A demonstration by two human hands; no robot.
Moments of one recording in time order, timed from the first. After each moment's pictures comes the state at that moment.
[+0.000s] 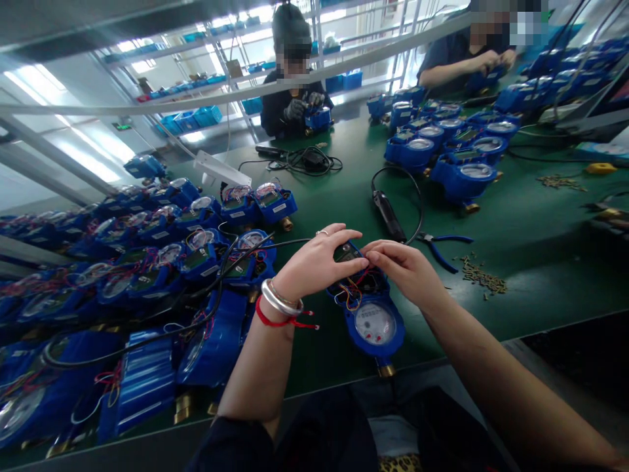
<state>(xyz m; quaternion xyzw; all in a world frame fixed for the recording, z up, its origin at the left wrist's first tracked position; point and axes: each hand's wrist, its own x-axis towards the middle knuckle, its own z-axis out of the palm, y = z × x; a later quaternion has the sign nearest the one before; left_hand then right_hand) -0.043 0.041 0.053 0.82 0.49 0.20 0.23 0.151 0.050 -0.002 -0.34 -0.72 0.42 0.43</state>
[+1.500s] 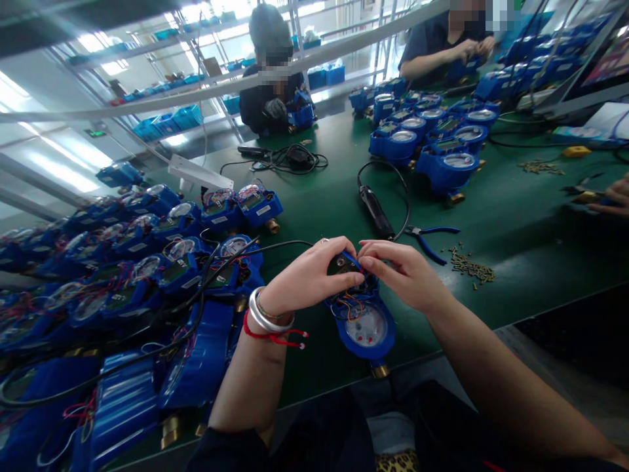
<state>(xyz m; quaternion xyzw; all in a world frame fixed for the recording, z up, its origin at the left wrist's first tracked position) -0.031 0.038 0.061 0.83 0.41 0.18 0.33 0.164 0.042 0.013 -0.31 -0.78 0.36 0.40</state>
